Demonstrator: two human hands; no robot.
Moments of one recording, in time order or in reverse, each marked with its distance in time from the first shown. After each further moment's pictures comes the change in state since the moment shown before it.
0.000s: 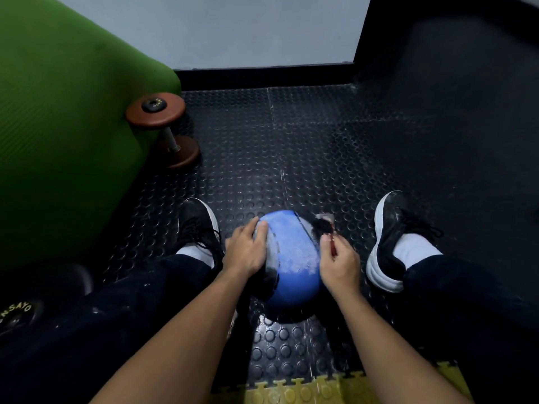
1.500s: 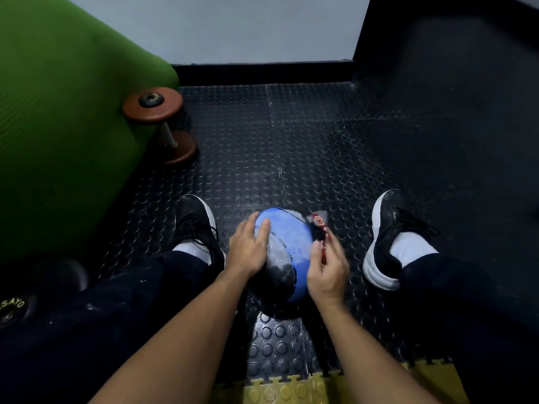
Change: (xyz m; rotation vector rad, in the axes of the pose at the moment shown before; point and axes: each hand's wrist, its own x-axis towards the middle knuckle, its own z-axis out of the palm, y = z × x) left_hand -0.010 0.003 0.008 -0.129 -0.013 0.052; right_hand -0.024 0.001 0.018 0.163 0.134 -0.188
